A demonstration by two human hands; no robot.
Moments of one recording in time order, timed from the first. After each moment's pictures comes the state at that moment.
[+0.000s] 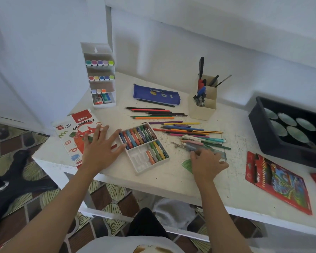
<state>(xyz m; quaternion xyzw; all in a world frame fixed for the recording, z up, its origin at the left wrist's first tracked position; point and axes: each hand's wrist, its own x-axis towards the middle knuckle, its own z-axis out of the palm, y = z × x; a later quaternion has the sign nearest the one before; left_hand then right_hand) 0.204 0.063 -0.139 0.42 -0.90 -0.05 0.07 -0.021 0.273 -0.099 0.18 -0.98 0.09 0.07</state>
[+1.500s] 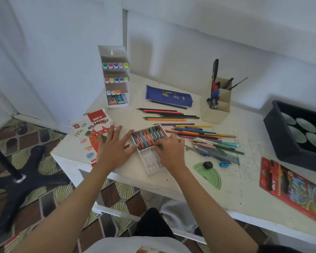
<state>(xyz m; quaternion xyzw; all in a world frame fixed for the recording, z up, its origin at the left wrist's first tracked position) 0.204 0.063 -0.140 0.43 -0.90 -0.04 0.05 0.043 0.183 -0.098 0.55 -0.82 0.17 0.03</state>
